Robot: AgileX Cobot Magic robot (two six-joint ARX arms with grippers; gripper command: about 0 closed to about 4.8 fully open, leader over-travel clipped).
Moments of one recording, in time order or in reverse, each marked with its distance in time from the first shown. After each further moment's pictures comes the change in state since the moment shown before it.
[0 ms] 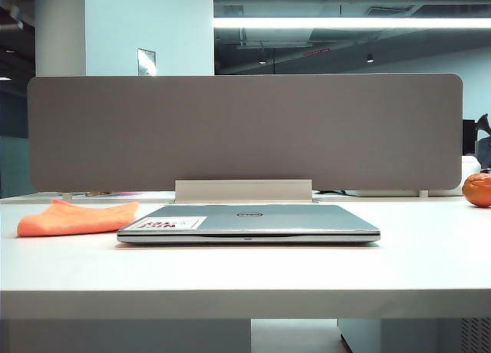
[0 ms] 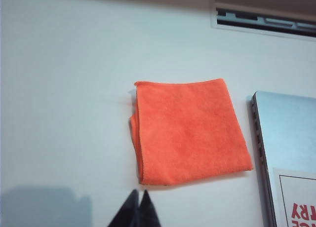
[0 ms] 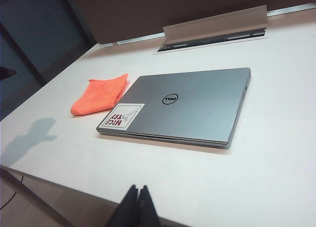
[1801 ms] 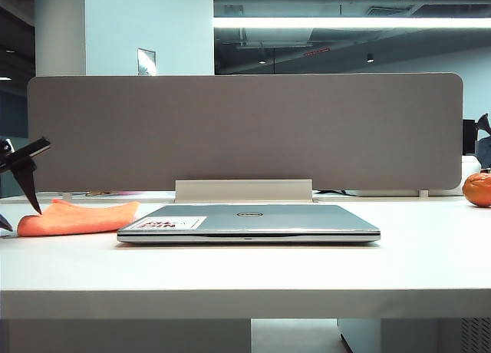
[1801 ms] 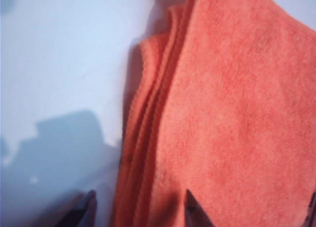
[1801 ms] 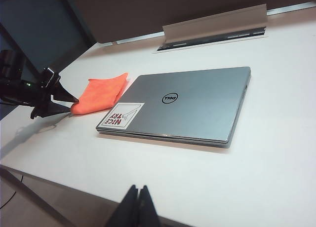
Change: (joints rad) left arm 0.147 0.769 0.366 -0.089 0.364 -0.383; right arm -0.001 0.000 0.000 -0.003 0.000 0.000
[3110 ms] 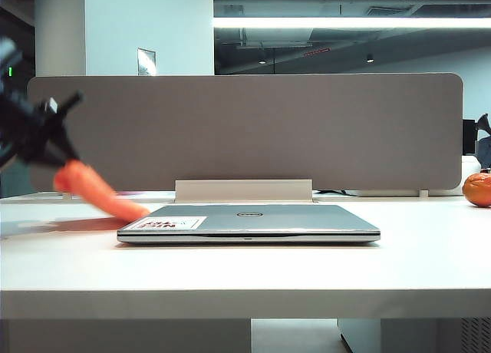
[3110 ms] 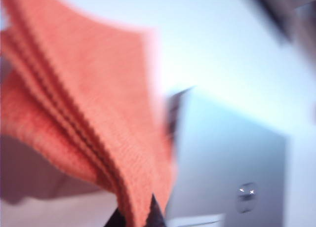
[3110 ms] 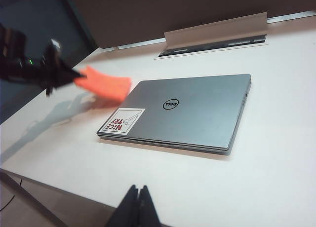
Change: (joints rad) left arm -0.074 -0.006 0.161 0.031 0.229 -0.019; right arm -0.001 0.000 0.000 0.025 0.000 0.000
